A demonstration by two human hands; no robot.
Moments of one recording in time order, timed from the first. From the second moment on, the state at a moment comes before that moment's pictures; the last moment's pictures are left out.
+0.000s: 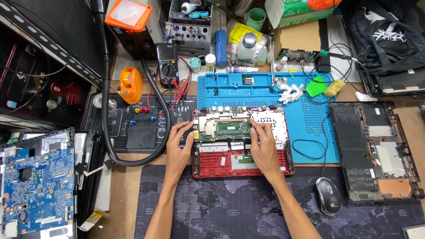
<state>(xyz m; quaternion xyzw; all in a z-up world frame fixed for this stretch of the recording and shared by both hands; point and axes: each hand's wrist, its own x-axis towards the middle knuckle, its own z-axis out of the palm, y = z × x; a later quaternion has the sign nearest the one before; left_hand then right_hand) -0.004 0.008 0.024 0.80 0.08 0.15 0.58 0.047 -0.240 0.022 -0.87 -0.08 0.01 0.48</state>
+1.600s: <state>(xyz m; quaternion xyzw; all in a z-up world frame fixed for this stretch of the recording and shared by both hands) 0.028 -0.020 0.032 0.65 0.15 0.15 0.73 0.101 -0.282 0.044 -0.87 -0.07 -0.04 0.48</state>
